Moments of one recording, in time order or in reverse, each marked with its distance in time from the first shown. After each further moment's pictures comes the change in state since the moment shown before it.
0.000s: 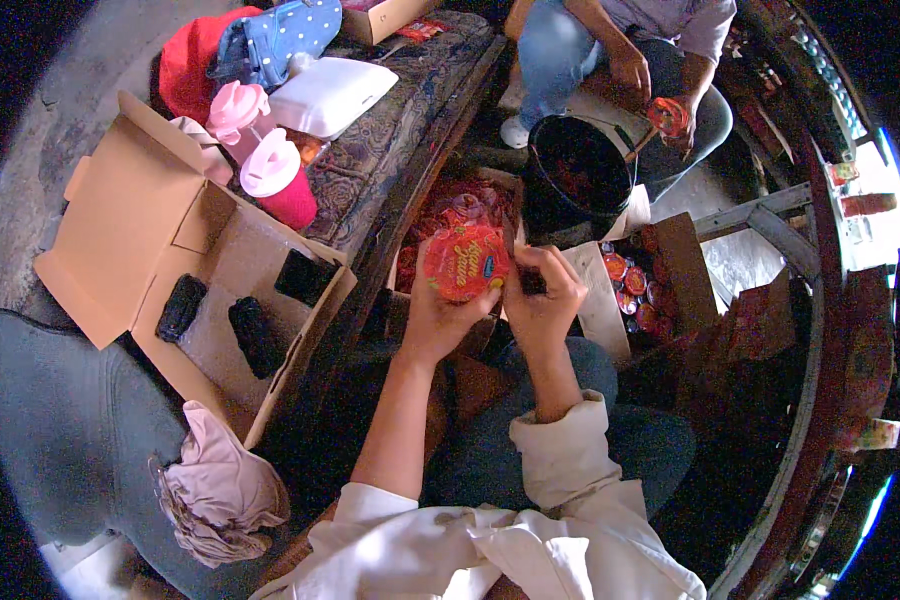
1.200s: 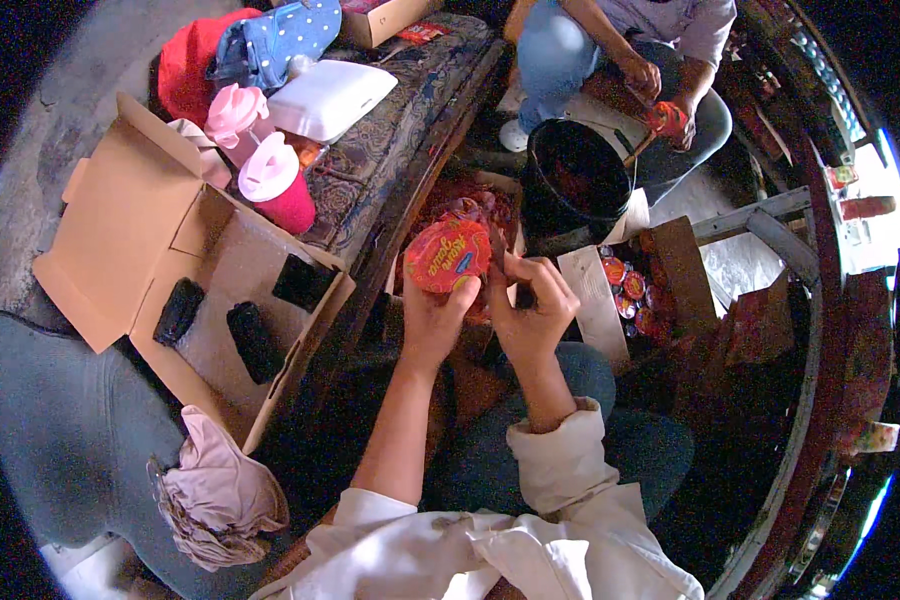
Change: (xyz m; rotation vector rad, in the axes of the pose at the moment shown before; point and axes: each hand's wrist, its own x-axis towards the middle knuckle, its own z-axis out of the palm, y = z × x) left_hand 0.001 0.002 0.002 -0.111 0.164 -0.033; right_hand -0.003 -0.005 0.007 0.046 0.045 -0.061
